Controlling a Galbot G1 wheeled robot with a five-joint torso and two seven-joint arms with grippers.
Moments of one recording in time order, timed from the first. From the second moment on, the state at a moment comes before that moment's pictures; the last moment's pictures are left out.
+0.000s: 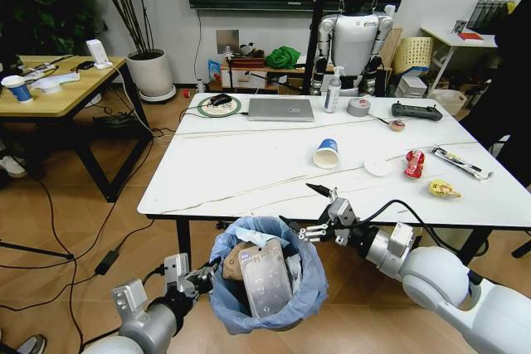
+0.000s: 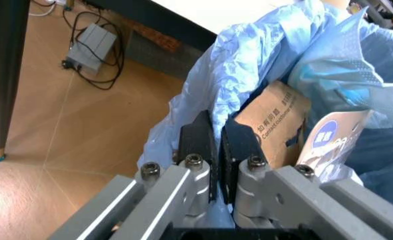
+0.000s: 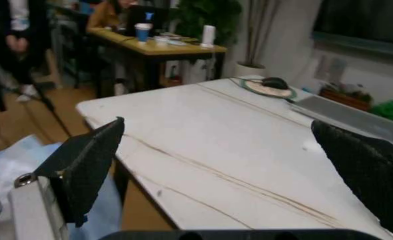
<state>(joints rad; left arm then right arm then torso) 1.74 -0.95 -0.41 -2.42 -1.13 0.36 -0.45 -1.06 0.62 0.03 2.09 0.68 0.01 -0.08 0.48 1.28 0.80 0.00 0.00</state>
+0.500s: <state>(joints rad) 1.76 -0.95 -0.43 -2.42 -1.13 0.36 -0.45 -0.85 0.83 -0.03 1.77 0.80 -0.17 0.28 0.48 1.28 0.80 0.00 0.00</state>
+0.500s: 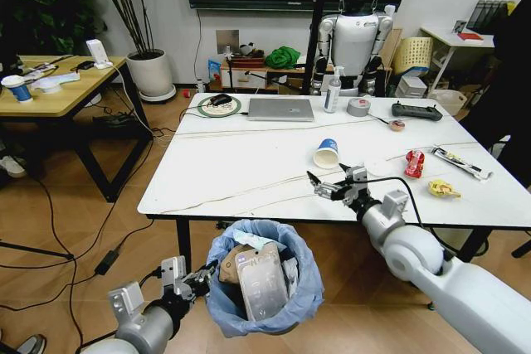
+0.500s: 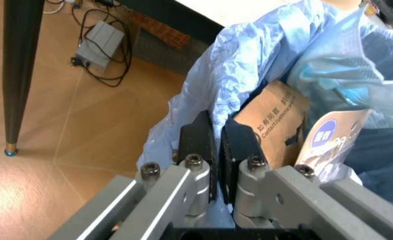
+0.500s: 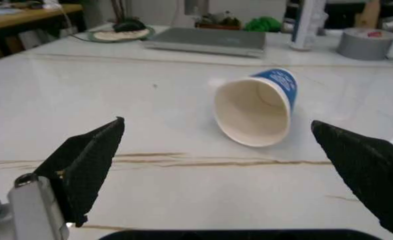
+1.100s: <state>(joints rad) 1.76 -0.97 -0.44 -2.41 -1.13 0.36 -0.45 -0.64 0.96 -0.07 1.43 0.77 -0.17 0.25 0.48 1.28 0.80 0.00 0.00</state>
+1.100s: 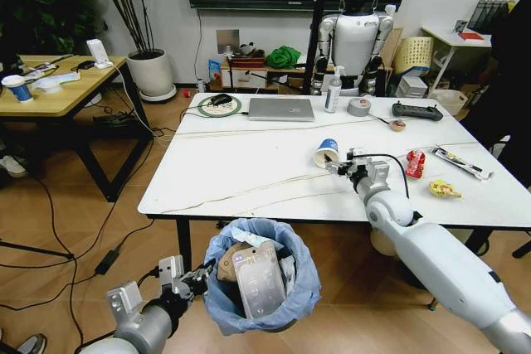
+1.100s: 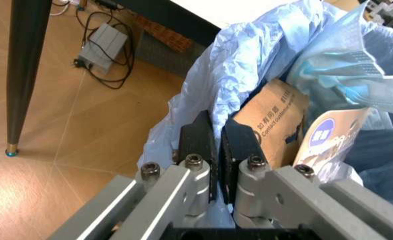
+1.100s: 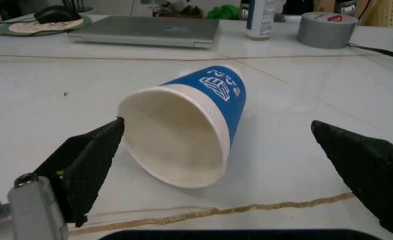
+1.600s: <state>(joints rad) 1.76 -0.97 -0.44 -2.41 -1.13 0.35 -0.45 -0.59 1.02 -0.09 1.31 0.75 -0.13 0.21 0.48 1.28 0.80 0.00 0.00</state>
